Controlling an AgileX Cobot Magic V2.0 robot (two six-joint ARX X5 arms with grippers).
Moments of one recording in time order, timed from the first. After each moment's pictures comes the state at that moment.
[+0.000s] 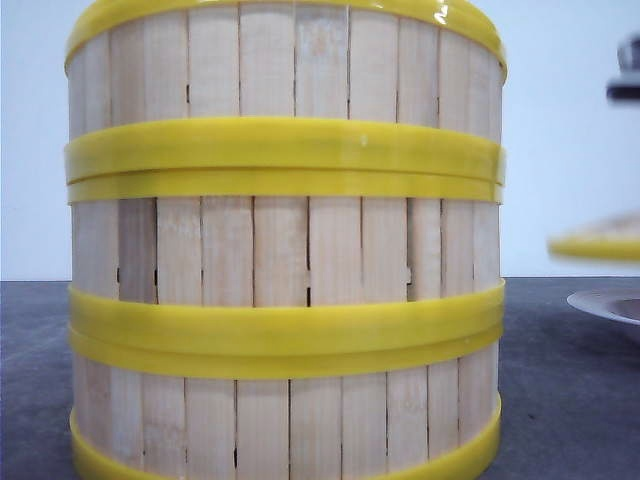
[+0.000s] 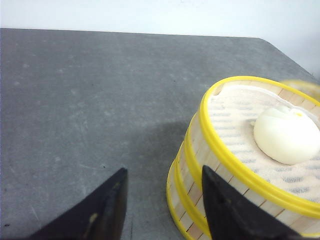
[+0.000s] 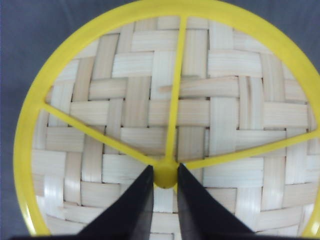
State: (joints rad) left arm -0.53 0.25 0.80 -0.88 -0.06 -0.23; right arm -0.05 1.41 1.24 -0.91 -0.07 0.10
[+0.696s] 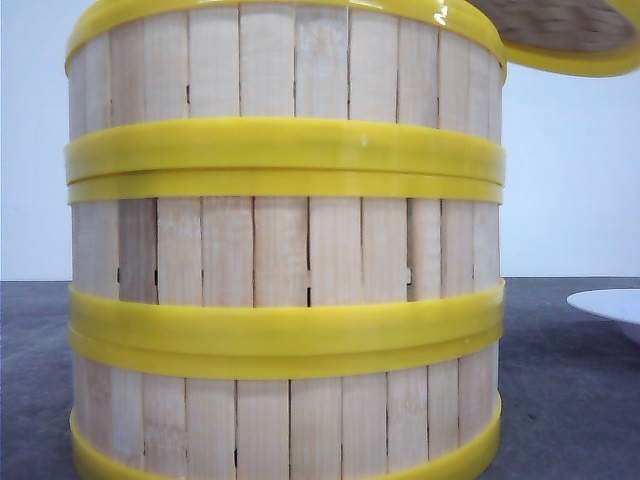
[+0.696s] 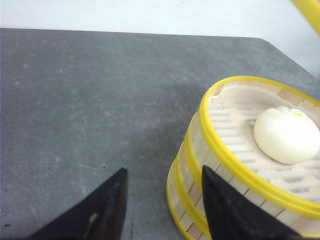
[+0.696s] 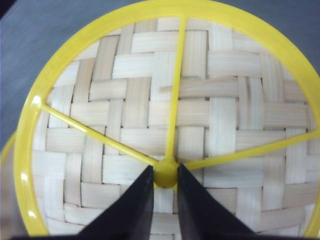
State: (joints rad) left arm -0.53 0.25 0.80 -0.88 -0.06 -0.23; right arm 0.42 1.21 1.49 -1.04 -0.37 0.09
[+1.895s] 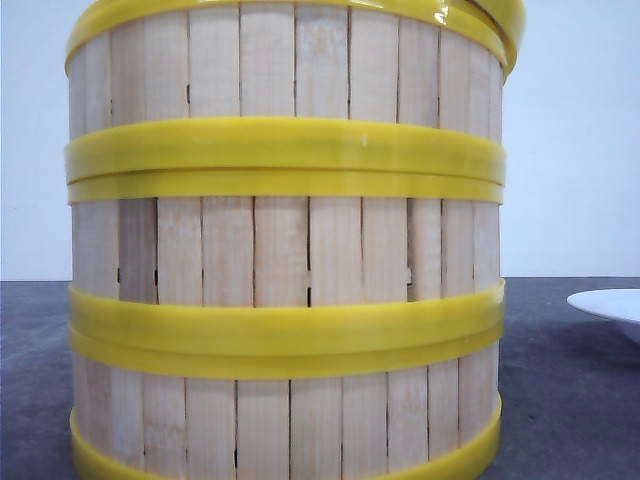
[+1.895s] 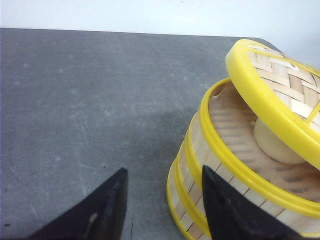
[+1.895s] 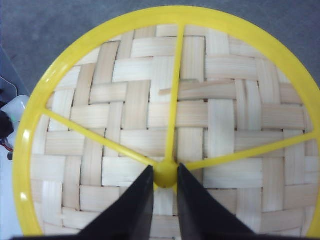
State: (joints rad) left arm -0.53 0.25 0.80 -0.88 -0.06 -0.23; right arm 0.86 1.34 1.49 -0.98 -0.16 0.10
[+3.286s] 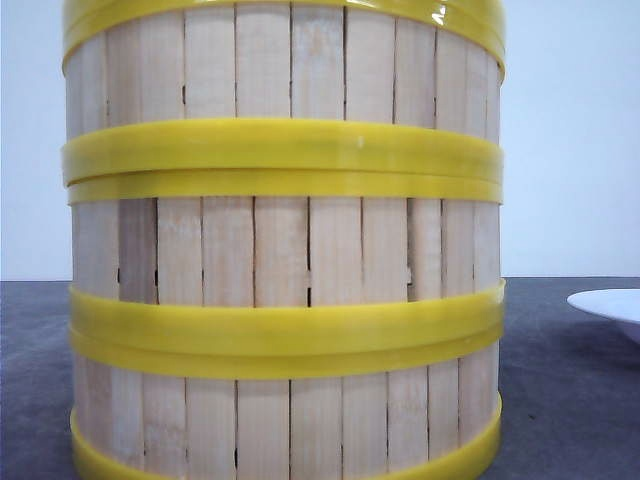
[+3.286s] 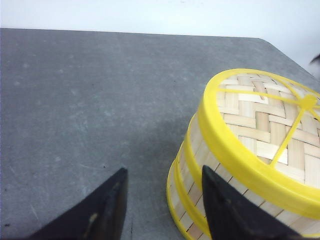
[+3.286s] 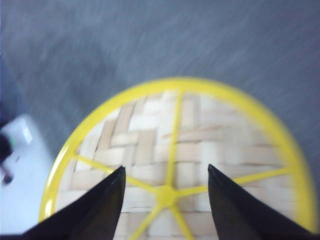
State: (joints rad) left arm -0.53 0.25 0.80 -0.88 -0.06 -0.23; right arm 0.92 1.31 1.49 -0.85 -0.04 0.10
